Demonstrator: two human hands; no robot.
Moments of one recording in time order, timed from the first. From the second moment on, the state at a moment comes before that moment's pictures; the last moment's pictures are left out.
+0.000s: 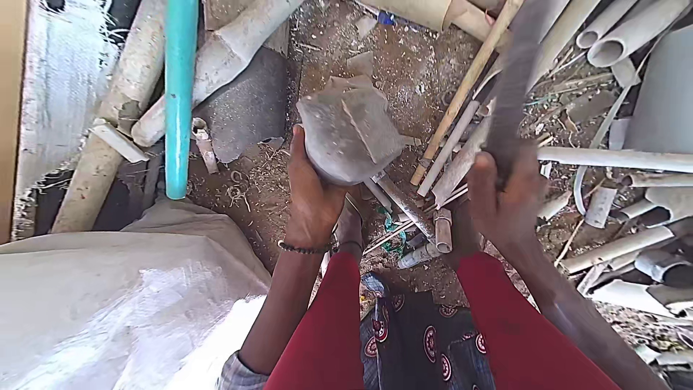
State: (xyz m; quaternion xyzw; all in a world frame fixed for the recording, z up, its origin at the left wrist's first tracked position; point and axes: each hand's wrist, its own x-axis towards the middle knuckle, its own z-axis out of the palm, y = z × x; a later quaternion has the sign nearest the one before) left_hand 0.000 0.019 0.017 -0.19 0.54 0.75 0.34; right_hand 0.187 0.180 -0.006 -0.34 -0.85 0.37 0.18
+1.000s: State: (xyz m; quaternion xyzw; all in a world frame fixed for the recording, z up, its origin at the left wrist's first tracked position) left_hand 0.022 -0.012 -0.047 0.19 0.70 0.54 0.42; right_hand 0.165 0.152 -0.005 -0.27 -0.83 0.48 -0.08
